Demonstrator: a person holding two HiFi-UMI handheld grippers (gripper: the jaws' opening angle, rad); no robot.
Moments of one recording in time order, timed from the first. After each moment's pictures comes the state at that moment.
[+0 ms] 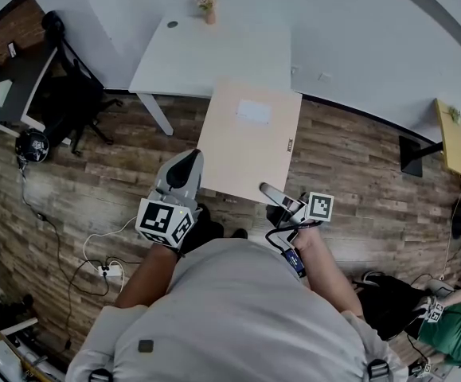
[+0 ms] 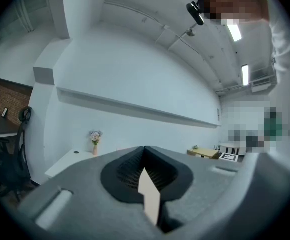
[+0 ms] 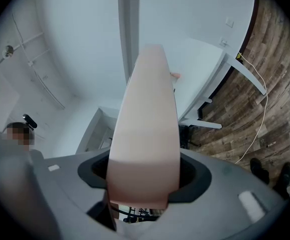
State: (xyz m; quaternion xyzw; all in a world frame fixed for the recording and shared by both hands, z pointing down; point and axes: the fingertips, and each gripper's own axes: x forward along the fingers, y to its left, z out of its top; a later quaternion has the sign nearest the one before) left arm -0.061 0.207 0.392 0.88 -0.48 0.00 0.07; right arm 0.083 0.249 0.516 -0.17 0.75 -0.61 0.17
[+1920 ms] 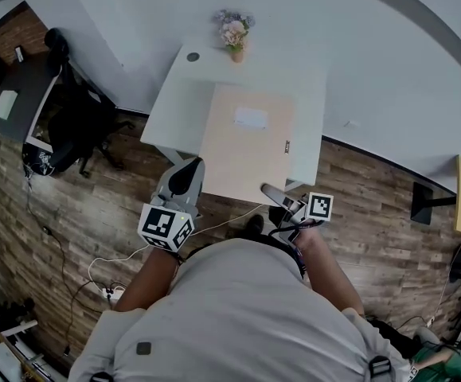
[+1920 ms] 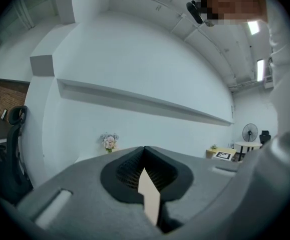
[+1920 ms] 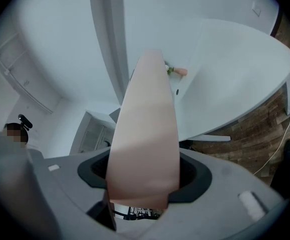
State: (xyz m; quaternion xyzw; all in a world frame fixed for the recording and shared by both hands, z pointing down) left arm -0.144 -0.088 0.400 0.86 -0.51 0.01 0.08; right arm 0.005 -0.073 0.531 -0.14 0.76 -0.63 0.13
